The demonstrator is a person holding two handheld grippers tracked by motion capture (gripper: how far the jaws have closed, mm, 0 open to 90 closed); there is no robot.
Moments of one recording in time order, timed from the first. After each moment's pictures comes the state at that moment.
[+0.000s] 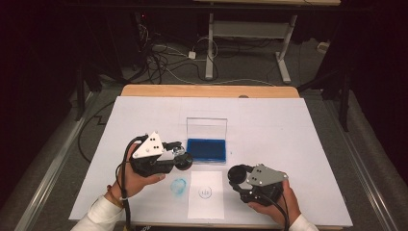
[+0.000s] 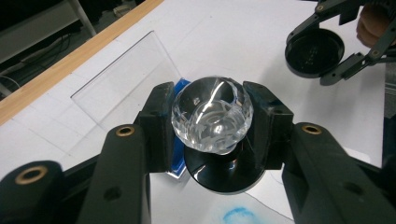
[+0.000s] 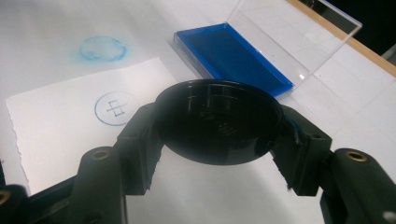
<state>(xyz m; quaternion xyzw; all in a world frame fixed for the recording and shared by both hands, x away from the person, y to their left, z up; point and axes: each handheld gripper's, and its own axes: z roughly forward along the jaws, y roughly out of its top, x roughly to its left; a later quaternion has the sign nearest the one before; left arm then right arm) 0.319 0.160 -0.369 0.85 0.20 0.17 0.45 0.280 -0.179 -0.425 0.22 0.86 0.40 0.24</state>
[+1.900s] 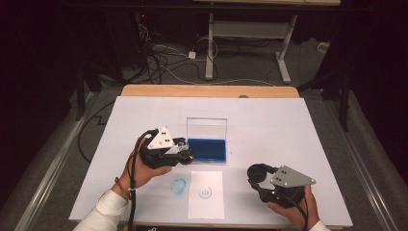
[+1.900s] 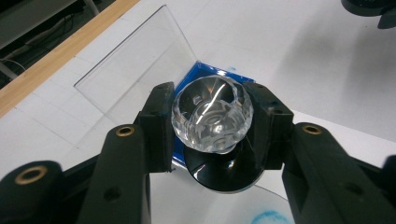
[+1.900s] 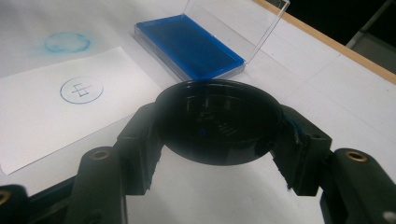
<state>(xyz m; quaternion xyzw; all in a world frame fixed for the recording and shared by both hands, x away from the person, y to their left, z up) 0.348 0.144 -0.383 0.87 0.20 0.17 0.41 0.274 -0.226 -0.426 0.27 0.83 0.41 0.26</state>
